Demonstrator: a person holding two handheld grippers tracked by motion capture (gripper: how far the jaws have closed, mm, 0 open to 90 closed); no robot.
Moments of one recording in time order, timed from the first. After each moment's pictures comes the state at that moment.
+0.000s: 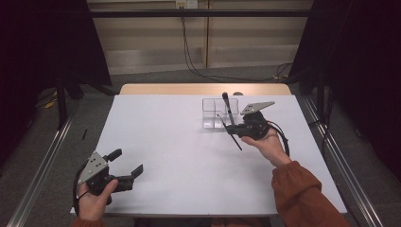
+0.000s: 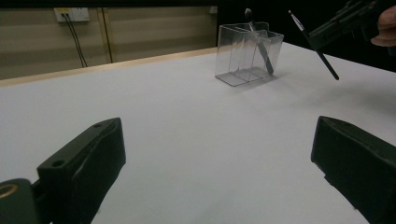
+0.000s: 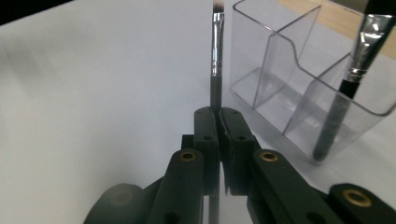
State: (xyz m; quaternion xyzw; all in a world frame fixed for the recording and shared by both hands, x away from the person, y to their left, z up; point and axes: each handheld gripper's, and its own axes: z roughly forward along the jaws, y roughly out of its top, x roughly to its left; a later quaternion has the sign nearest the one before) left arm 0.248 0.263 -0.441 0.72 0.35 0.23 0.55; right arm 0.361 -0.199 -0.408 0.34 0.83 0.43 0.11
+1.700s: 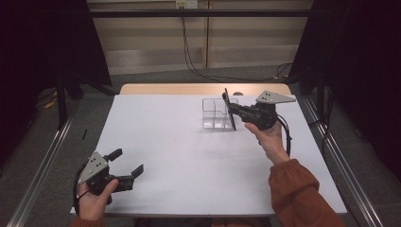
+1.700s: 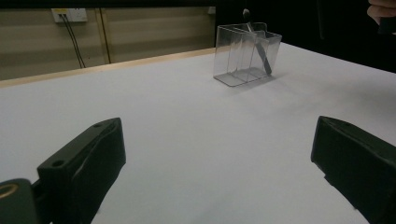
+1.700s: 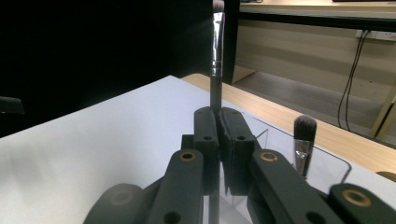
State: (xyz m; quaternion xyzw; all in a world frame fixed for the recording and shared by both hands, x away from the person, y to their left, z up) left arm 0.248 0.263 -0.441 0.72 0.35 0.23 0.55; right arm 0.358 -0.210 -0.372 0.34 0.72 0.57 0.20
